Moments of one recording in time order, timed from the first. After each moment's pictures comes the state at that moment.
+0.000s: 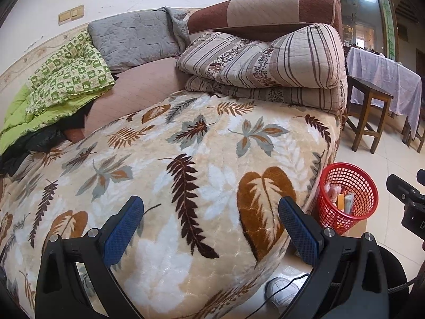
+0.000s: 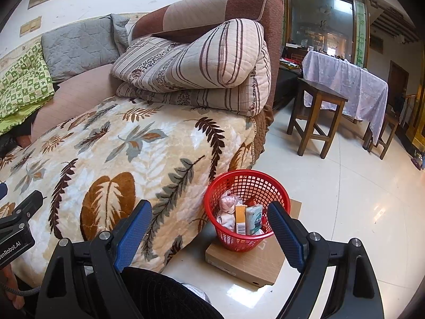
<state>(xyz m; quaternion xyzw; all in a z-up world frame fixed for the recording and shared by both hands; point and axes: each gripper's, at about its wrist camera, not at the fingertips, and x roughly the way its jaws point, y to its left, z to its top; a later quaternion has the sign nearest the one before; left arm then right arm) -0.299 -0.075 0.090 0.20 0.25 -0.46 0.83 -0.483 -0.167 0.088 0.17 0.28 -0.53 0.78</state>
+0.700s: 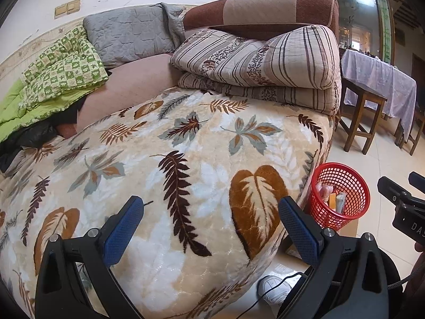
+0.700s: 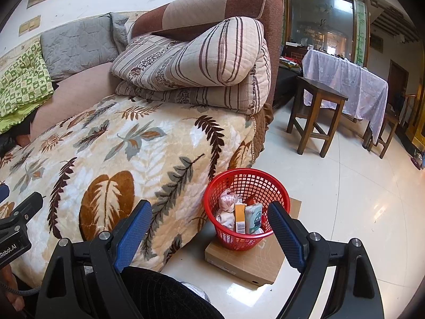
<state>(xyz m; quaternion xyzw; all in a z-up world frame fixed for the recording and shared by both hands) -0.297 -0.074 0.092 0.19 0.26 -0.47 0.82 -0.488 -0.165 0.087 0.18 0.28 -0.54 0.78</state>
